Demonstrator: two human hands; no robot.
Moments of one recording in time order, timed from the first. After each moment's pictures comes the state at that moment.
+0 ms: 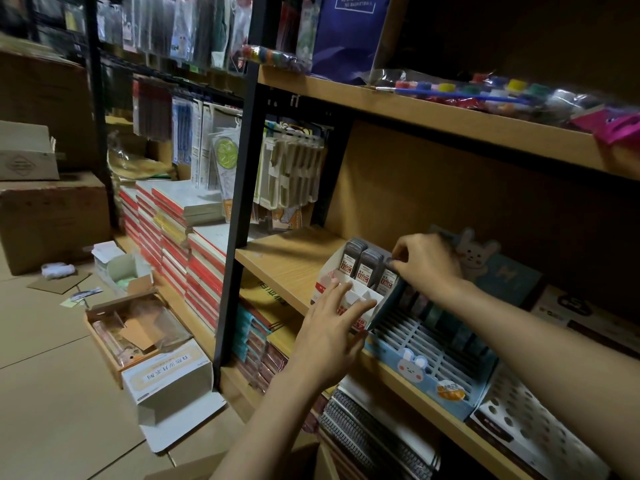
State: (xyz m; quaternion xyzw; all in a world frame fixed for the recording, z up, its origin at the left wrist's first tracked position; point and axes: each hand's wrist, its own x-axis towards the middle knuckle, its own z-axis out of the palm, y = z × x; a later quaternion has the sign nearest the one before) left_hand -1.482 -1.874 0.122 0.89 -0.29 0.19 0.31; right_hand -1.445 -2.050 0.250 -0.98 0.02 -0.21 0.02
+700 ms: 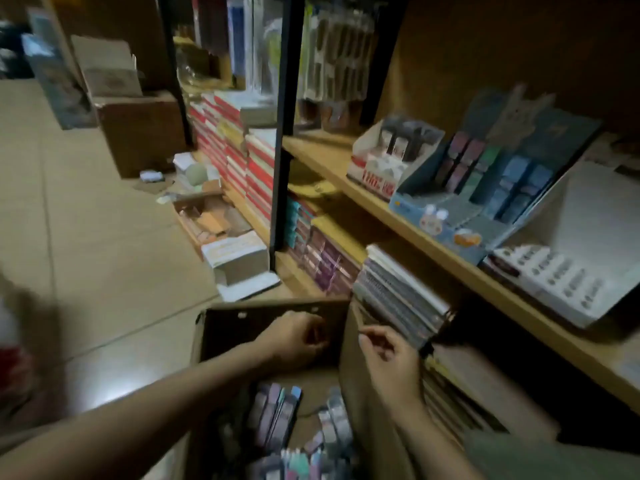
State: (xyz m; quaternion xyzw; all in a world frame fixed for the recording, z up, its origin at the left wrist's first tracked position) left_hand -1.637 -1.806 -0.006 0.92 -0.21 -0.11 0.32; right_hand -1.692 -1.990 -0.012 -0.80 0.06 -0.12 0.58
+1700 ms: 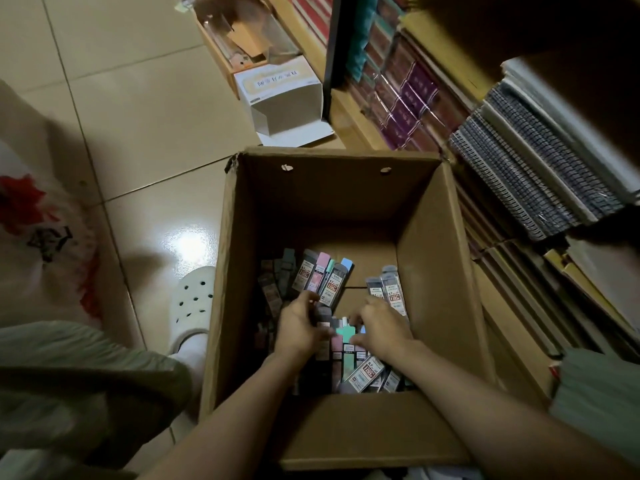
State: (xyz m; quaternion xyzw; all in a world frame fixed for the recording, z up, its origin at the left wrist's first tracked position) left_hand -1.754 -1.807 -0.231 0.80 0.23 -0.18 0.53; right_hand -1.709 -1.963 -0.218 -0.93 -0.15 0.32 0.08
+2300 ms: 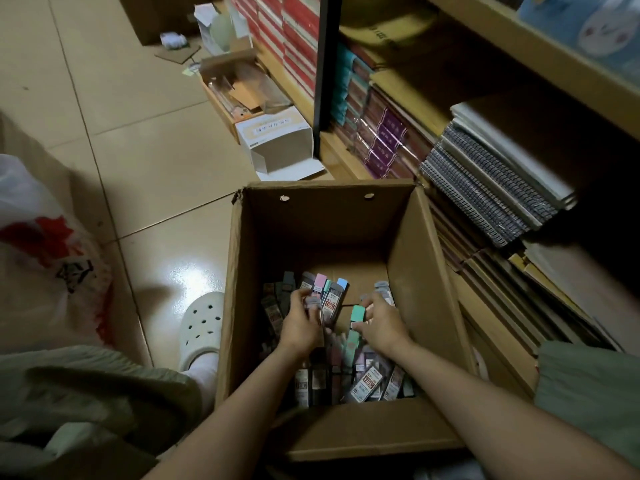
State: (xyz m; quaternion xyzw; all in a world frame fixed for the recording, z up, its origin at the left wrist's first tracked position) left_hand -1.740 -1.808 -0.186 0.72 0.27 -0.15 0.62; right_hand -1.707 -1.961 -0.186 -0.90 0.08 0.27 0.33
